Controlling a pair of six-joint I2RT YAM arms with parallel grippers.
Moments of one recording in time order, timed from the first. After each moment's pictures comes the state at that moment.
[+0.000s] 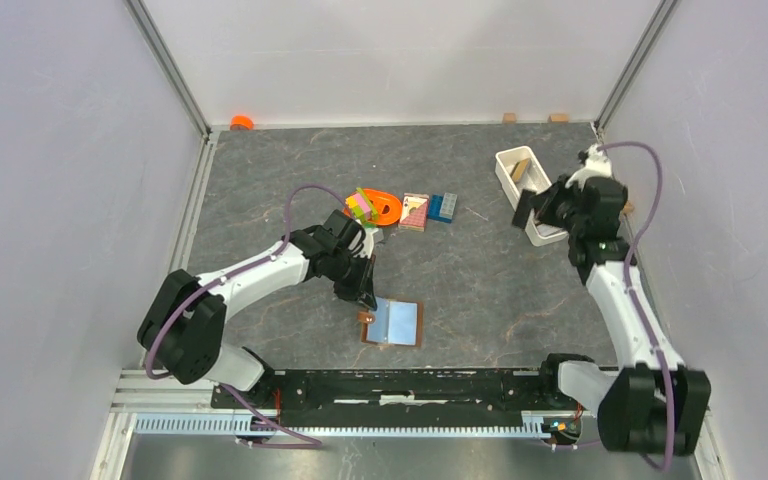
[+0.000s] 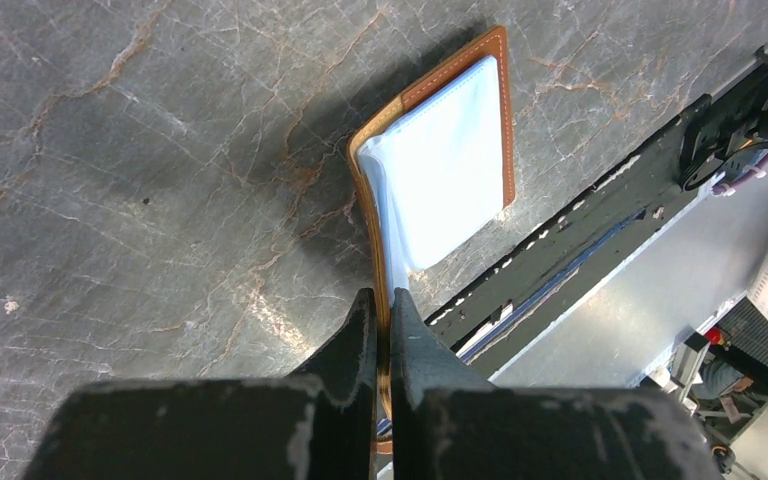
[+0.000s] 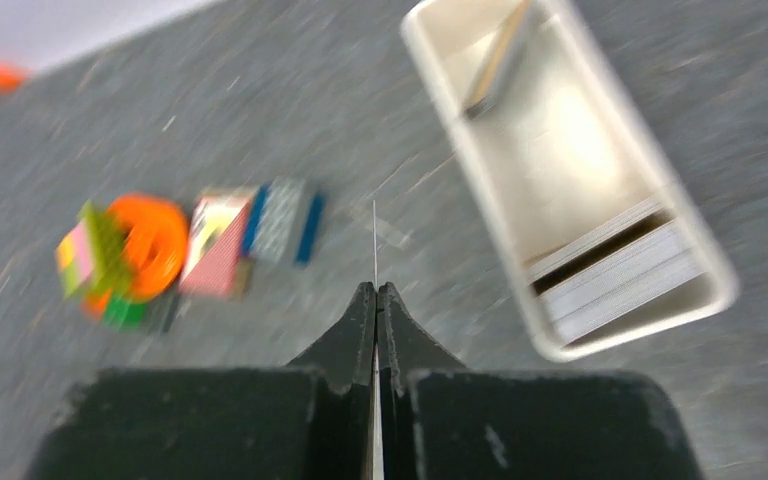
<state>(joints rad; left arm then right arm) -0.64 1.45 0.87 -0.57 0.45 -0.39 -0.08 1.14 0.83 -0.10 -0.15 0.34</state>
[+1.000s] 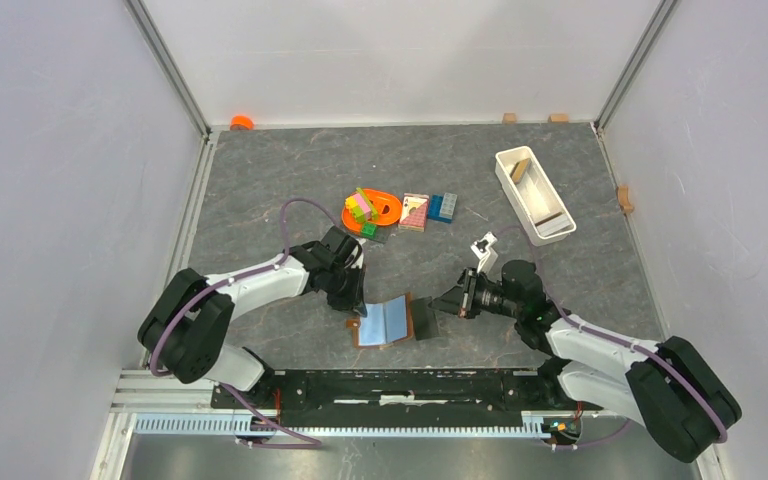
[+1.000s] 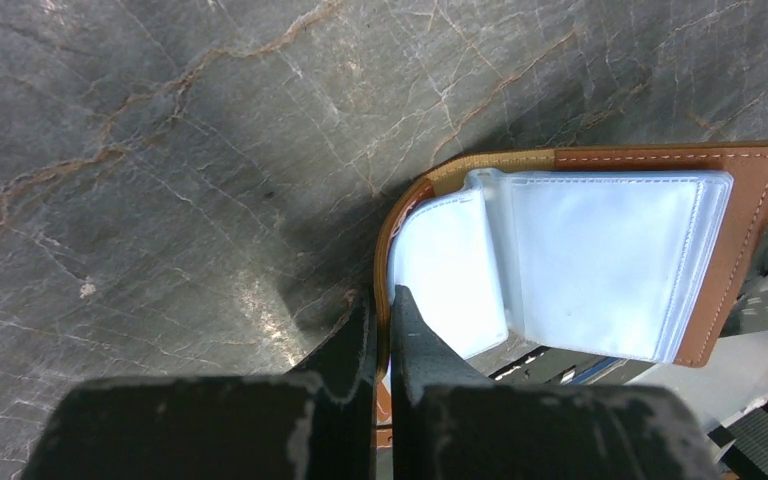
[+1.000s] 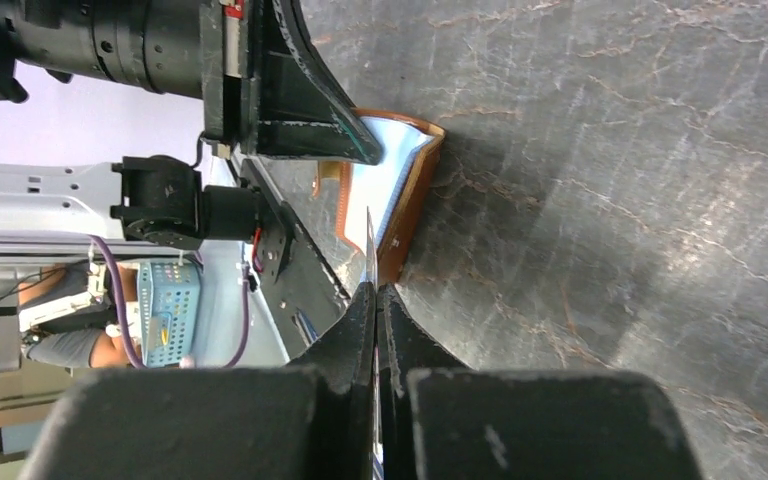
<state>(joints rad) -0.65 1.46 0.72 -0.44 0.28 -0.50 0.56 1.06 0.18 0.48 -0.56 0.85</state>
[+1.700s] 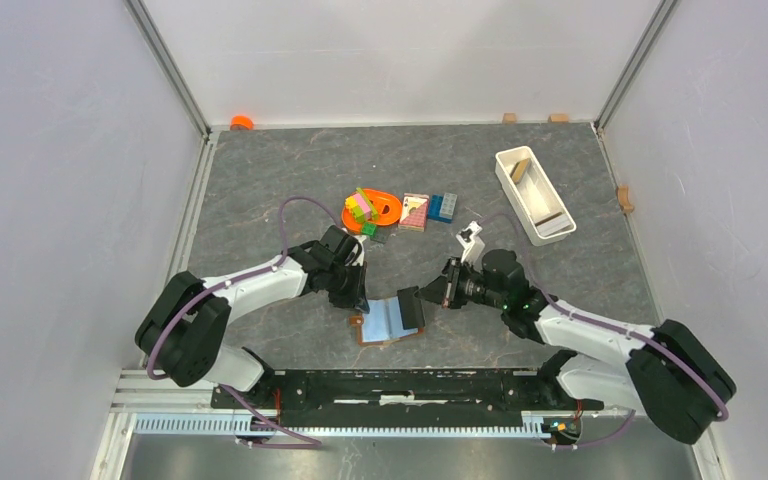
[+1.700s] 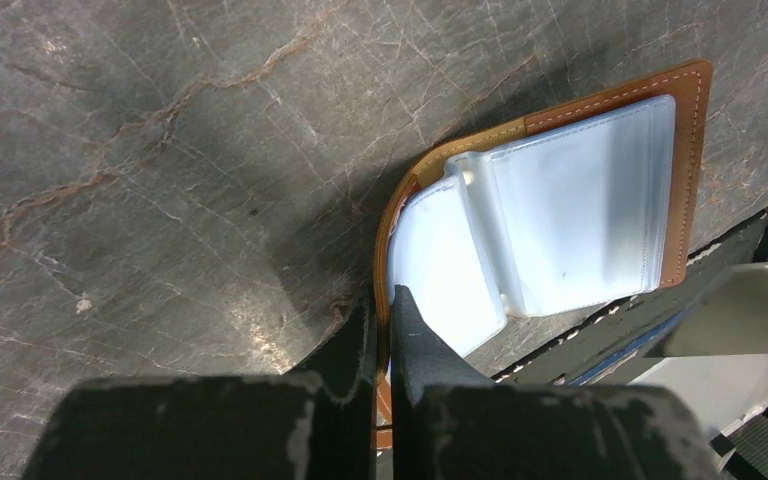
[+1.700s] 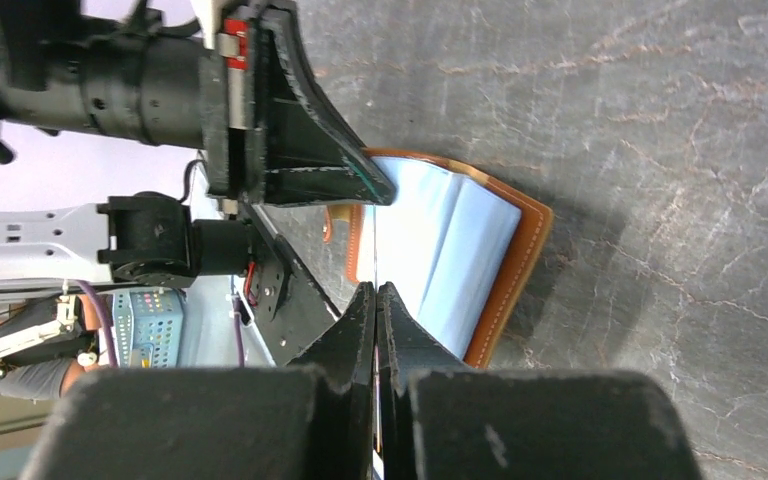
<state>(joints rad) -0.65 1.44 0.72 -0.40 0.27 -0.50 0.68 1.11 0.33 0.40 -0.39 0.86</state>
